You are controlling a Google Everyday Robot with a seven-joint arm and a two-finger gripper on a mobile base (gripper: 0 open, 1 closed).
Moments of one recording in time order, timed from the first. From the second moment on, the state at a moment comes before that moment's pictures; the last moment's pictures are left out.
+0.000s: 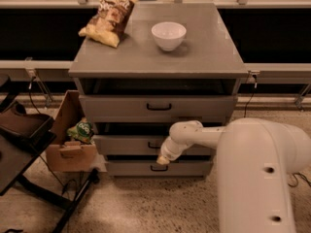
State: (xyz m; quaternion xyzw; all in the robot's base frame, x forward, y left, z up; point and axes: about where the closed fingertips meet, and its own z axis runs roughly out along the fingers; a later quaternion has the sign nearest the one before) arm 0.651 -0.029 0.382 -0.60 0.77 0.11 0.18
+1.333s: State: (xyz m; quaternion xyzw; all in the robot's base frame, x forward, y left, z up) arm 0.670 -0.020 0.388 -0.62 0.76 0.10 0.18
